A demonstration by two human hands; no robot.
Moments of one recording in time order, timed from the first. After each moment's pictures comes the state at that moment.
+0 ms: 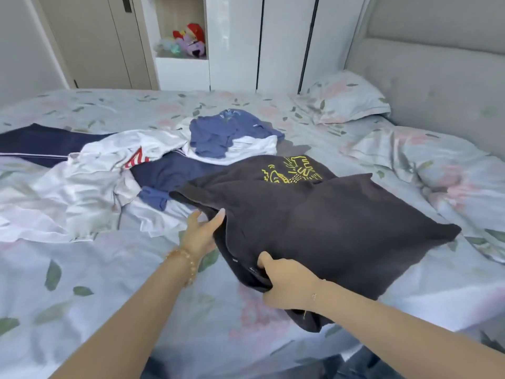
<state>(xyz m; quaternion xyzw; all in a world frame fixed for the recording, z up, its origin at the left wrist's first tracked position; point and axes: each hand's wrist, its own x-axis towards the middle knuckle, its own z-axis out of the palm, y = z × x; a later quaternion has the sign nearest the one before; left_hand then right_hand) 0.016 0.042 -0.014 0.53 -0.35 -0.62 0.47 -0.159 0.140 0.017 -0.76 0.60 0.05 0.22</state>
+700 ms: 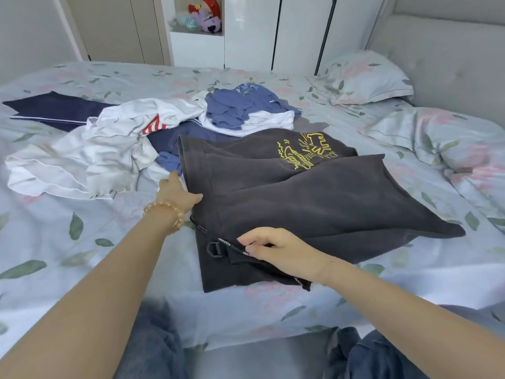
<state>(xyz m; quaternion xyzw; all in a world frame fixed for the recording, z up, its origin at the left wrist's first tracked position) 0.098 0.021 -0.016 0.72 -0.57 -0.29 0.28 -0.133 0.158 0.000 -0.69 0.52 -0.21 0.46</state>
